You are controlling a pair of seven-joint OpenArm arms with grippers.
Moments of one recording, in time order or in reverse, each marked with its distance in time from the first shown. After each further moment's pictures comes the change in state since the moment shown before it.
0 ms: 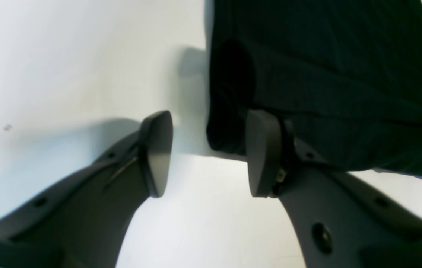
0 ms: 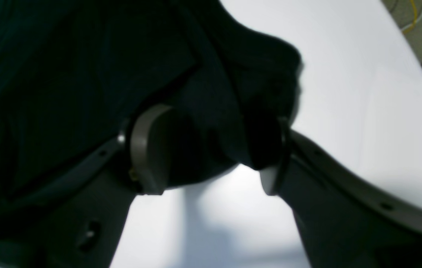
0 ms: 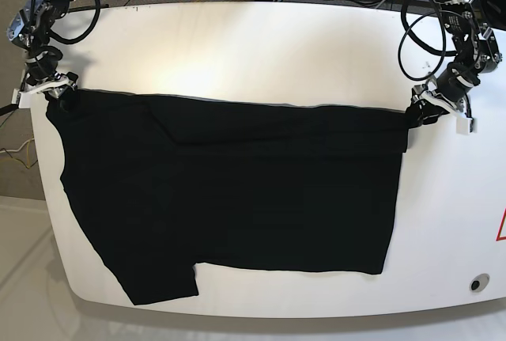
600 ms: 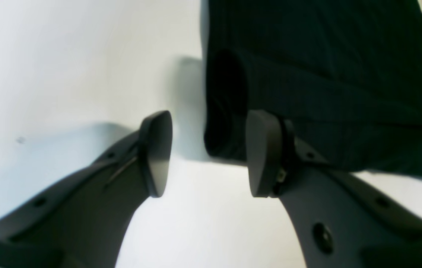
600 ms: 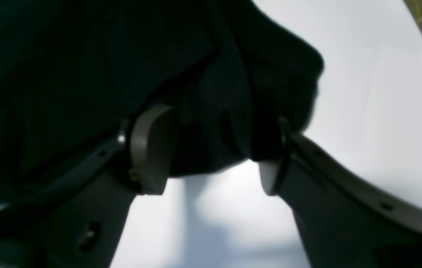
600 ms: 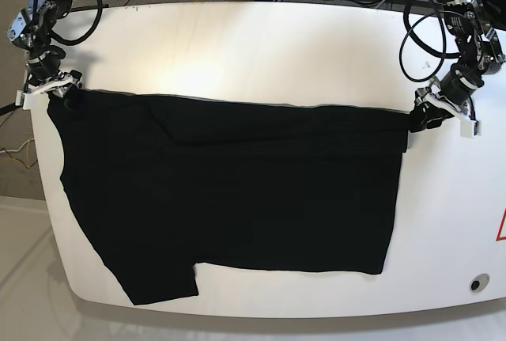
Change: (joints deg) left arm -0.1 -0.2 -0.7 1.7 -0.3 -0.2 0.3; right arm -0.6 -1.6 1.3 4.1 -0.2 0.0 -3.3
